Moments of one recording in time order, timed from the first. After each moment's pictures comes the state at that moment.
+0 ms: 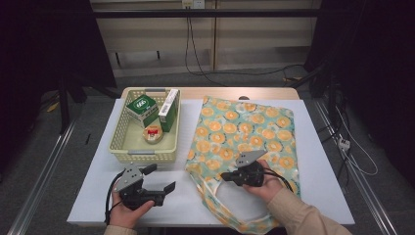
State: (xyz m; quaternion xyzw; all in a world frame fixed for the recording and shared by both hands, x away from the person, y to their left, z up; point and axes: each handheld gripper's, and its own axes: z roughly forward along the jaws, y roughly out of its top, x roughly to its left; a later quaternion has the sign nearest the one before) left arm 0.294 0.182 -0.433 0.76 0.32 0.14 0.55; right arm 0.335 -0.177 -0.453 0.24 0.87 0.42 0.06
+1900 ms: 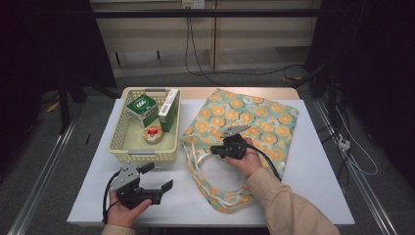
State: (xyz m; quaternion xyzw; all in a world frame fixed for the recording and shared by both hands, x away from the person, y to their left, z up) left arm 0.296 0.188 -0.431 0.75 0.33 0.15 0.56; right arm 0.412 -0.145 -0.451 0.33 0.84 0.42 0.10
